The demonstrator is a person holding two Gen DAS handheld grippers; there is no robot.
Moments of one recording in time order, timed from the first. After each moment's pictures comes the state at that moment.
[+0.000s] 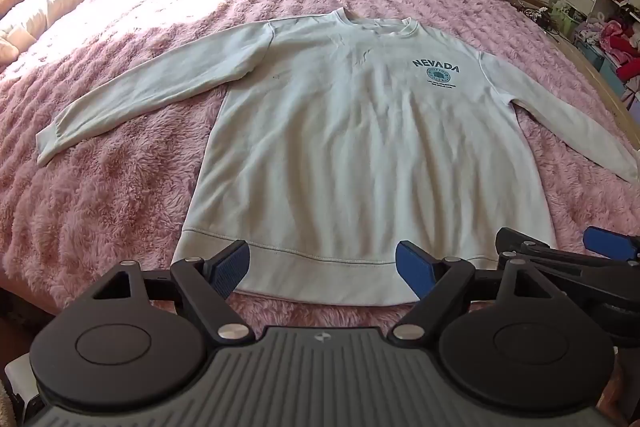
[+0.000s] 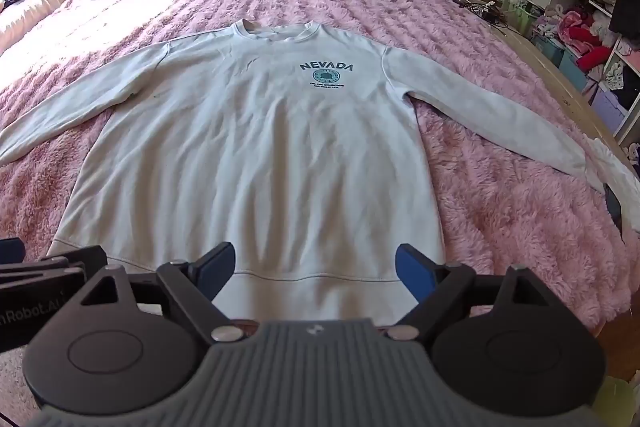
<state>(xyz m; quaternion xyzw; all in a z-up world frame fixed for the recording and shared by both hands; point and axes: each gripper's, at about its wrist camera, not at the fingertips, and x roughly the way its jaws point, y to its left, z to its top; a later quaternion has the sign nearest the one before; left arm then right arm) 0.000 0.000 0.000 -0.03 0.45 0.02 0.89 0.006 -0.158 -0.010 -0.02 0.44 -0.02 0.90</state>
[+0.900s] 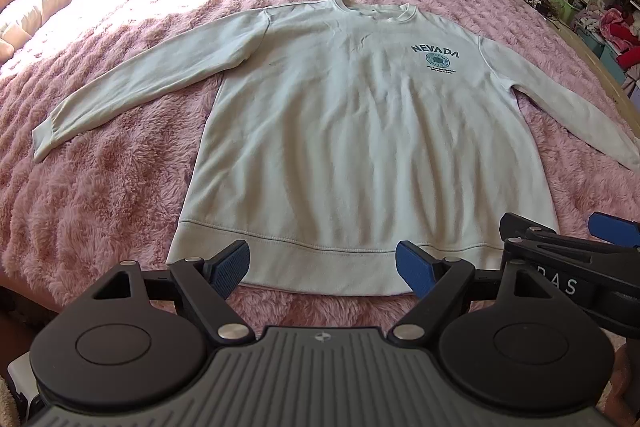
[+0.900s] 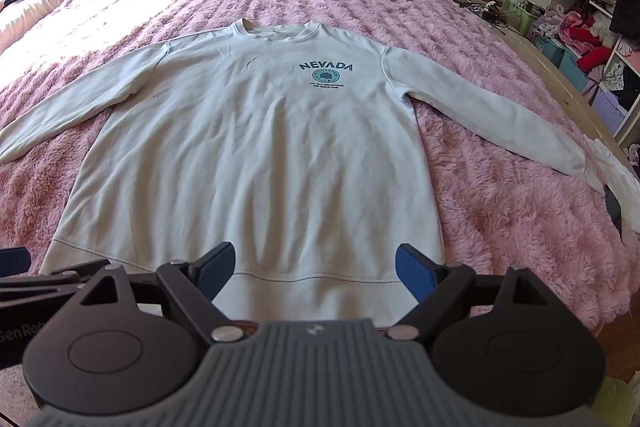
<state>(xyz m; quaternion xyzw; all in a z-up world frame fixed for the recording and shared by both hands) 0.002 -0.004 -0.006 -0.03 0.48 0.01 0.88 0.005 -0.158 -0.009 -0.02 0.44 -0.02 0.90</state>
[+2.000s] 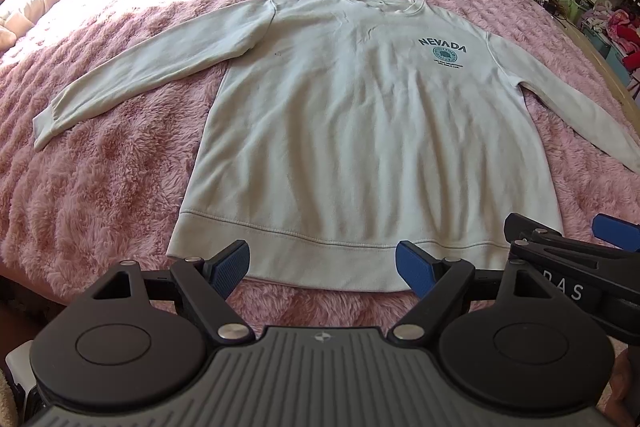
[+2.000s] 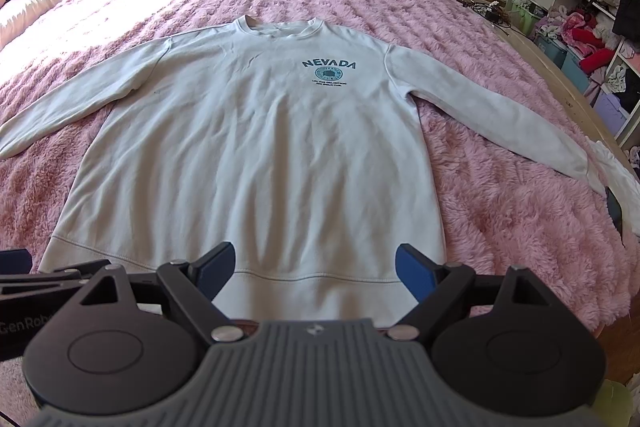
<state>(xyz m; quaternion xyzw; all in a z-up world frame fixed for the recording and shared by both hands) 0.006 0.001 -0.010 -0.04 0.49 0.02 0.87 0.009 -0.159 -0.012 -0.03 0.44 -0.02 0.90</state>
